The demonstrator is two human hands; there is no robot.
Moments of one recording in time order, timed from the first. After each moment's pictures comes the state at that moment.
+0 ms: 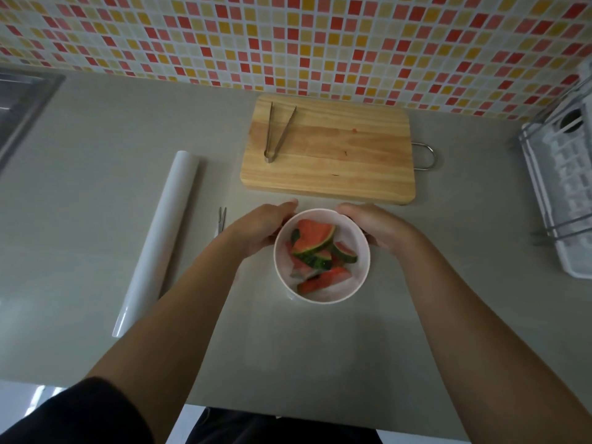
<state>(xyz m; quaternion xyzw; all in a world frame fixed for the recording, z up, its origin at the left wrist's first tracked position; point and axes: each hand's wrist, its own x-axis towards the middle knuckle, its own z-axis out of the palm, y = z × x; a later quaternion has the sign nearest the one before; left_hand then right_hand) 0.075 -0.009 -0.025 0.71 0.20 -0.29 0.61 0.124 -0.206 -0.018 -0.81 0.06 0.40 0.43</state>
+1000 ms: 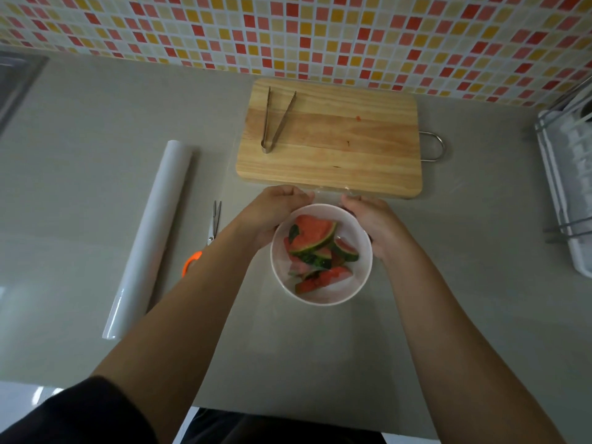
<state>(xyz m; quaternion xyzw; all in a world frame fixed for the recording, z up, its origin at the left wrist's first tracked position) 0.088 -0.026 -0.019 0.65 0.21 -0.23 0.70 0.116 -0.198 -0.032 -0.75 0.19 0.28 0.57</state>
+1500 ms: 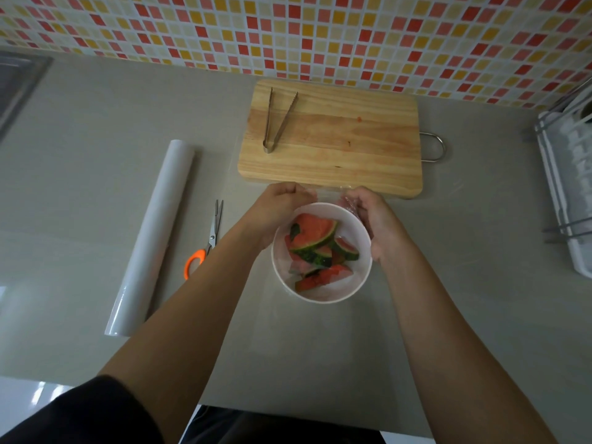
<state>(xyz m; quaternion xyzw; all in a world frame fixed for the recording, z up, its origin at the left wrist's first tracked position) 0.085 -0.032 -0.014 0.66 0.22 -0.18 0.69 0.113 -0.198 -0.035 -0.59 0.25 0.32 0.70</state>
